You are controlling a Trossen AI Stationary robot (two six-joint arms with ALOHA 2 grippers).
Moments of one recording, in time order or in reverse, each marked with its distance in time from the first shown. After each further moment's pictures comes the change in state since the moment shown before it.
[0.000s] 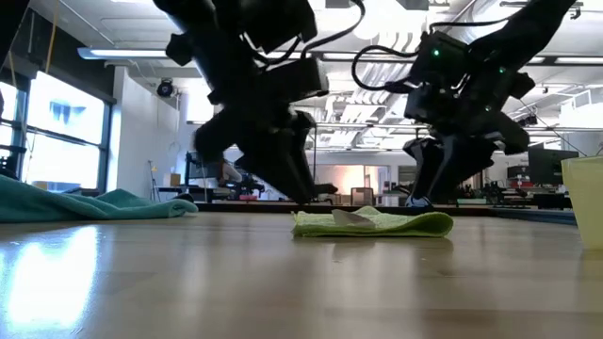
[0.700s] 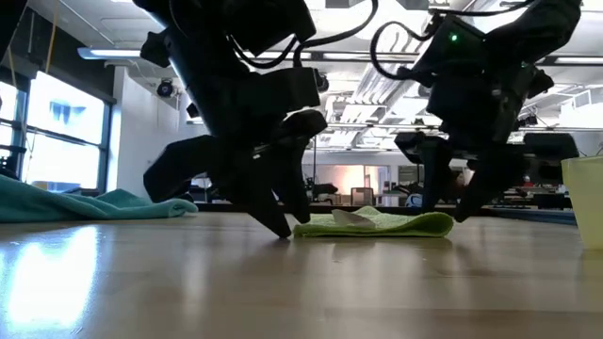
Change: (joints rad) left arm -0.103 0.072 0.001 0.012 -0.067 0.189; right arm 0.231 0.084 0.000 0.075 0.074 -0.242
